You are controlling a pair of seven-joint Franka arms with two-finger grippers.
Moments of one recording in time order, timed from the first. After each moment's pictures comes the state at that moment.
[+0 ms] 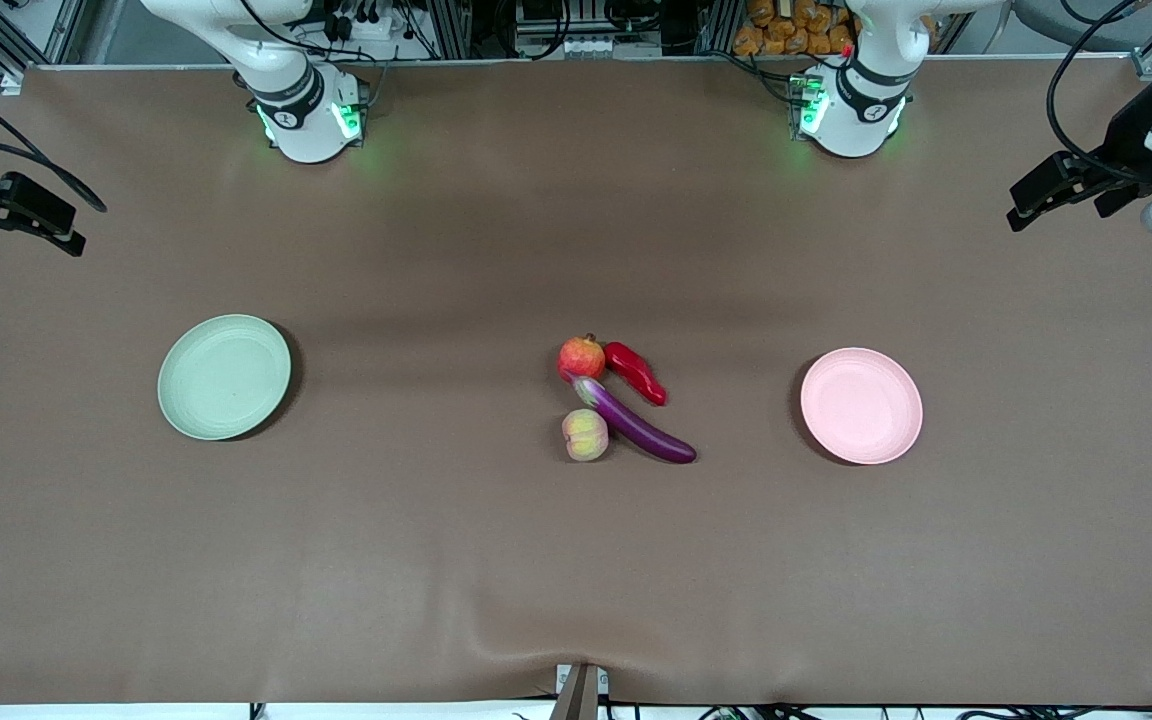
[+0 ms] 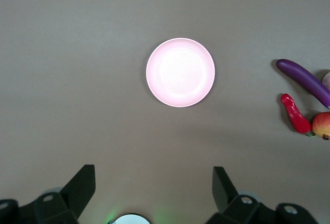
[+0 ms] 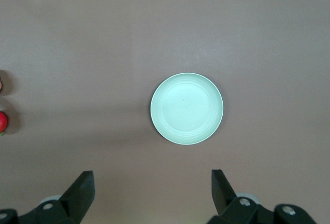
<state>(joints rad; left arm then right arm) 0.05 -0.14 -0.12 -1.67 -0.02 1.53 -0.24 -0.02 -0.02 0.02 -1.50 0.00 1.48 0.02</state>
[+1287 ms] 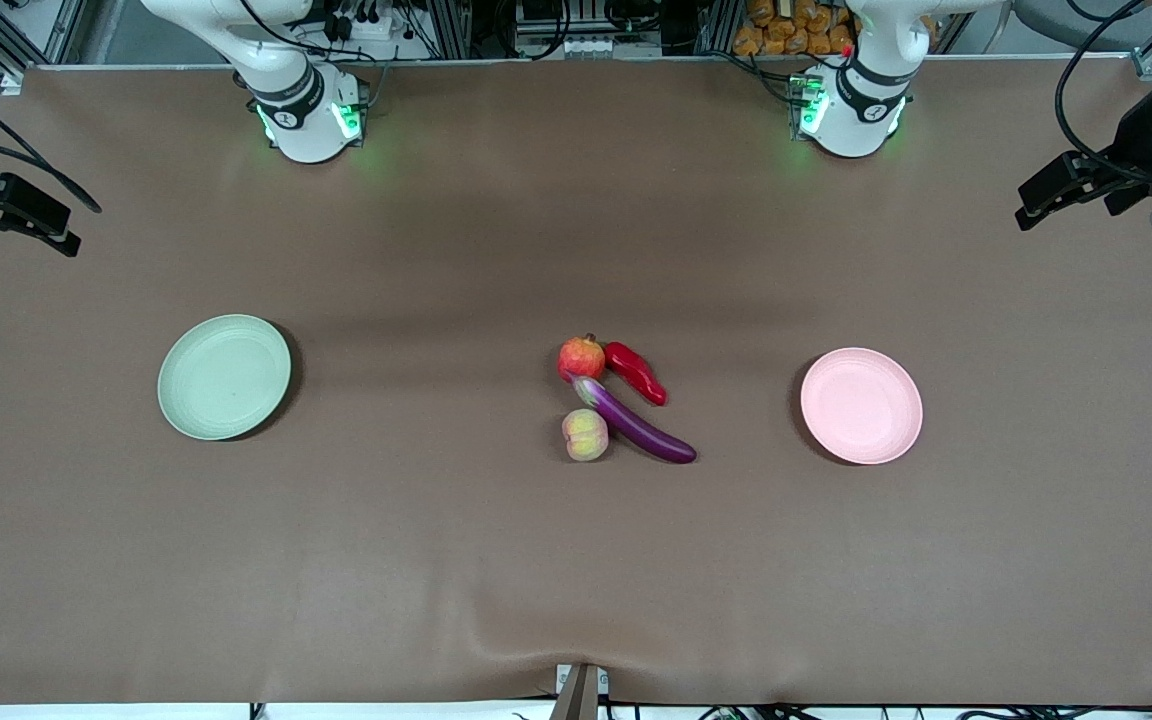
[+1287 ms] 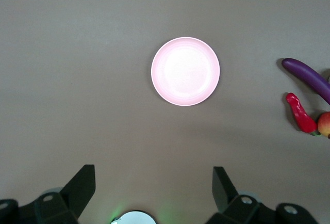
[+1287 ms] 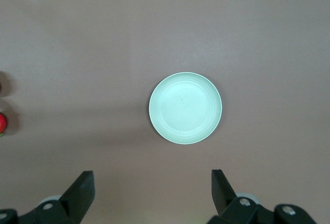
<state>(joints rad) 0.05 -0.11 -0.13 -1.63 0.00 1.49 -0.24 -0.03 -0.02 0.01 -1.50 0.00 1.48 0.03</state>
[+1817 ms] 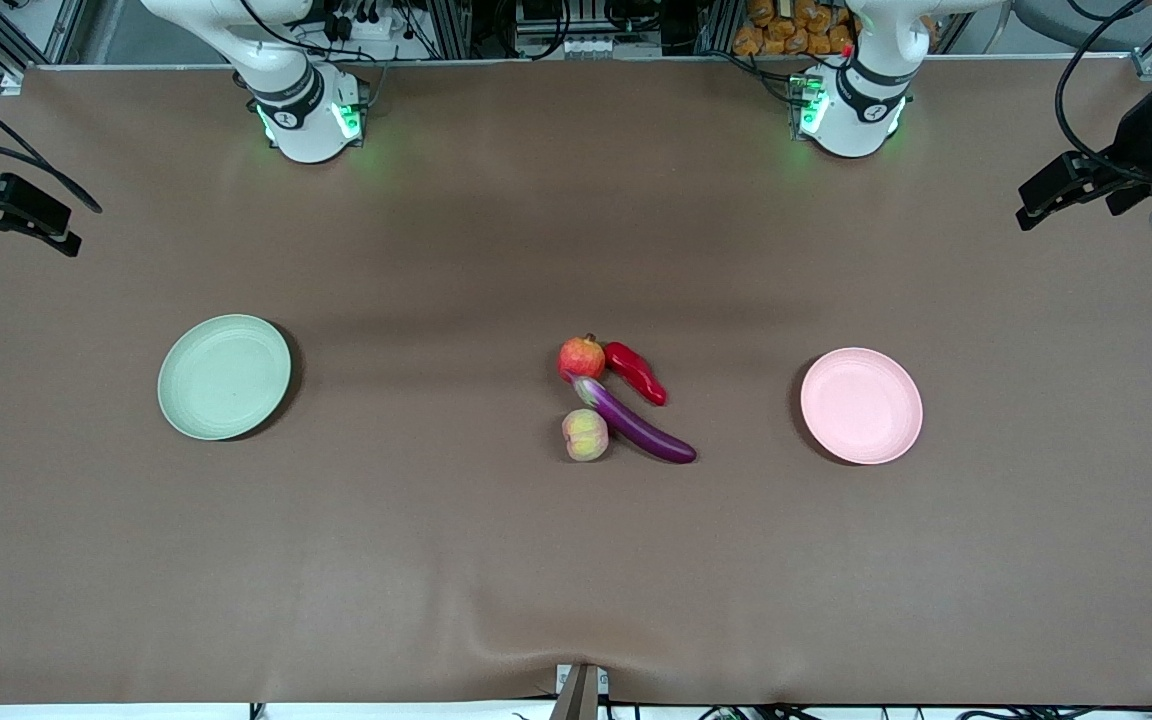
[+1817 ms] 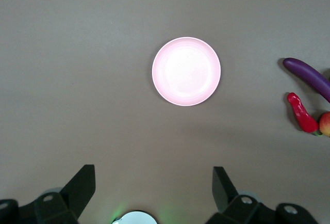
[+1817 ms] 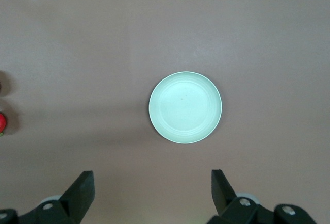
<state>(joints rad) 0.05 -0.11 -0.13 -1.63 0.01 1.49 -0.24 -0.03 -0.02 0.01 -1.50 0.00 1.47 0.03</state>
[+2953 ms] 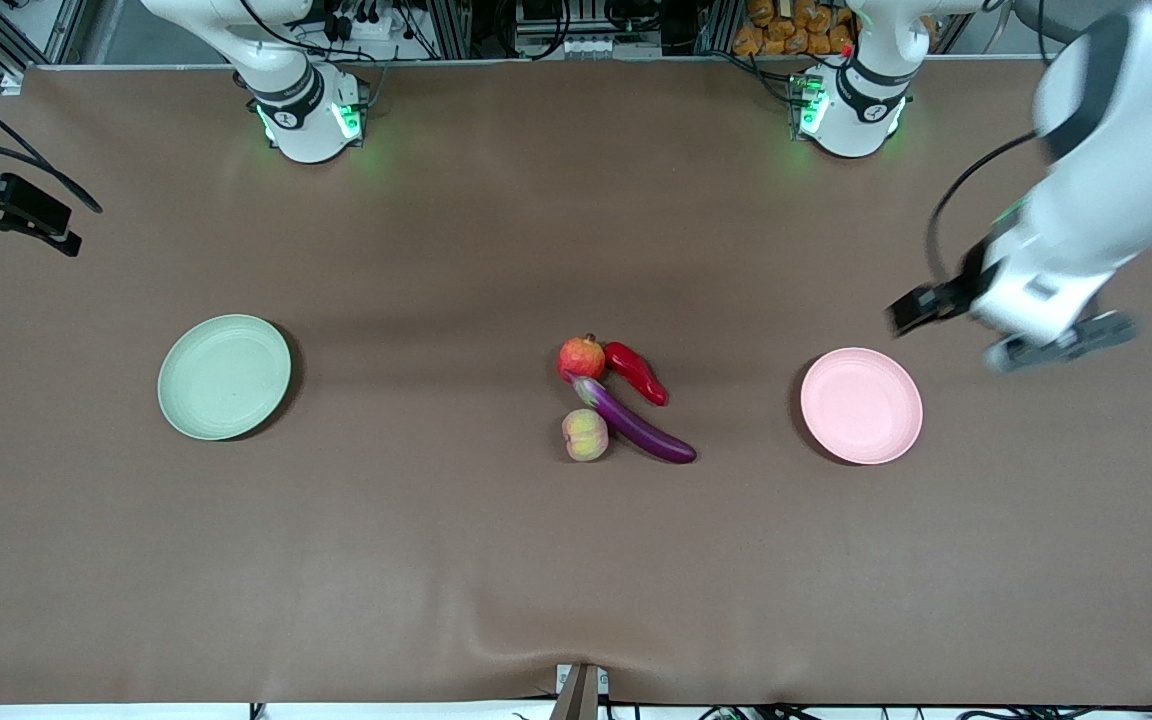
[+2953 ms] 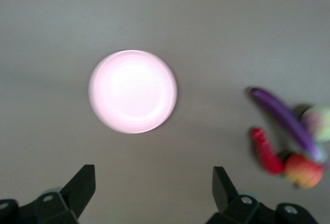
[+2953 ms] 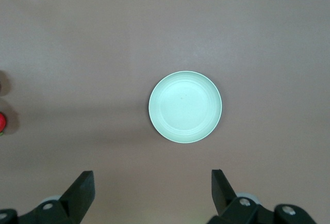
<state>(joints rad) 0.01 0.19 -0.31 -1.63 0.01 1.80 -0.60 -0.03 -0.02 0.01 -1.50 0.00 1.47 0.03</state>
